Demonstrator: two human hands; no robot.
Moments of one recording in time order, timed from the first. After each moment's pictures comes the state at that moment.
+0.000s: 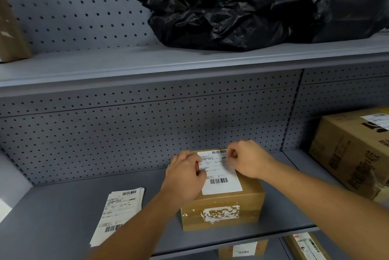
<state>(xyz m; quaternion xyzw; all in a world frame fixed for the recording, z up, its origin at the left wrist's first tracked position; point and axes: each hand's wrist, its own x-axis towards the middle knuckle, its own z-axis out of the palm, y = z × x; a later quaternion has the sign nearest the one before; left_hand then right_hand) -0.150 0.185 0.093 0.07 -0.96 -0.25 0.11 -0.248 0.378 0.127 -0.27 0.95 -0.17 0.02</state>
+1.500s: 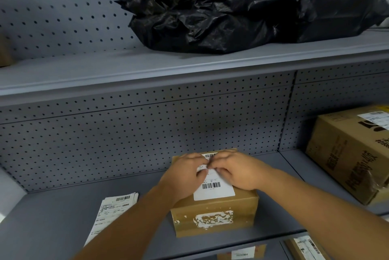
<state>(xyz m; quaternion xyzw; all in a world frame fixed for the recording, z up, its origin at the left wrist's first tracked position) -0.182 0.186 0.091 -0.04 -0.98 -0.18 0.07 -0.263 0.386 0.095 -0.49 0.86 -0.14 0.01</state>
